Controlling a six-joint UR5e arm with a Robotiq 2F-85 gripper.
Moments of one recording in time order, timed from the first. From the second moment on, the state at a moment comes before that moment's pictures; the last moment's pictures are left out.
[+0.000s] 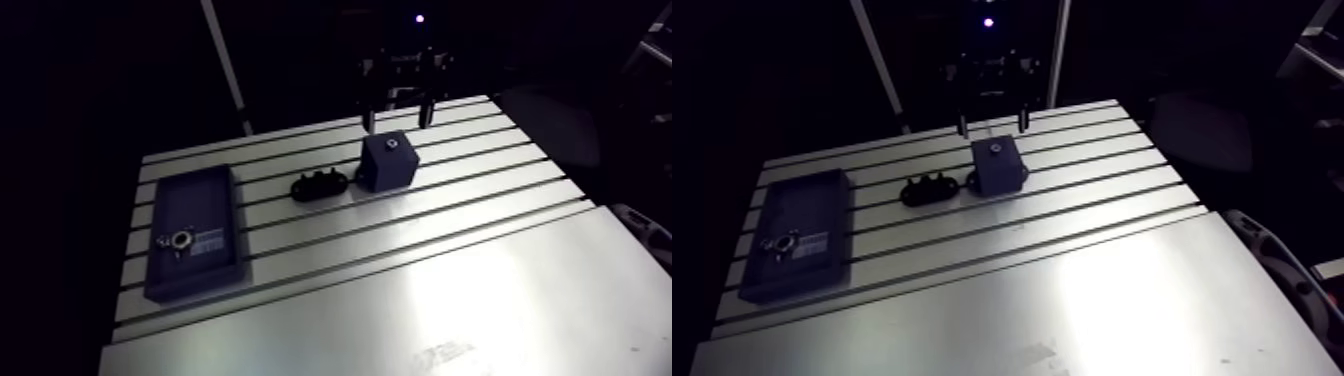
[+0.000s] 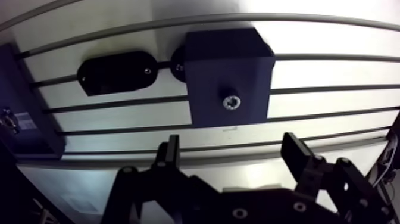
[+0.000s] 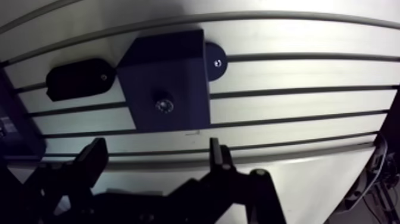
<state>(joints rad) -0.30 -1.11 1.53 -1.66 -1.63 -1.76</state>
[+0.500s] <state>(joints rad) -0.22 -1.26 1.53 -1.64 -1.65 -1.78</state>
